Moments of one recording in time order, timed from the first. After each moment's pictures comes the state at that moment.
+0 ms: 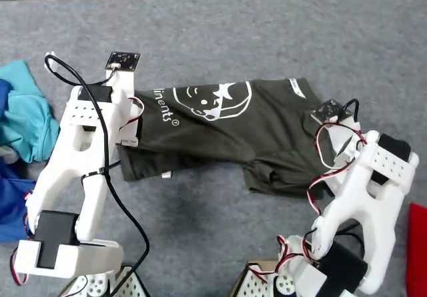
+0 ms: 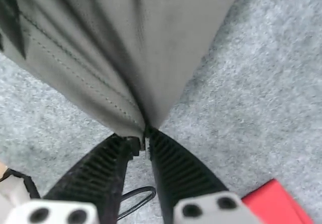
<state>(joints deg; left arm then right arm) 0.9 -6.9 21.2 73.5 -9.7 31.8 -18.9 41.7 71.5 52.3</state>
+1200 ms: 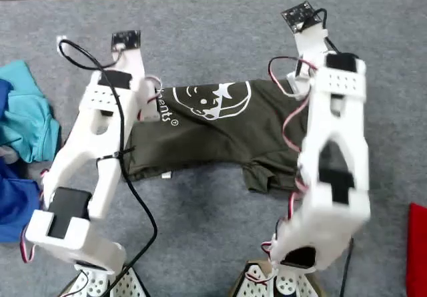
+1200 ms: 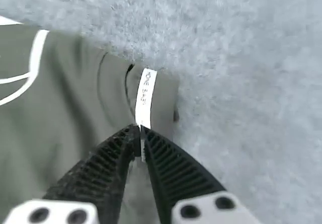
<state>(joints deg) 5.5 3.9 11.0 66.0 7.3 7.7 21.6 -9.9 61.8 22.7</state>
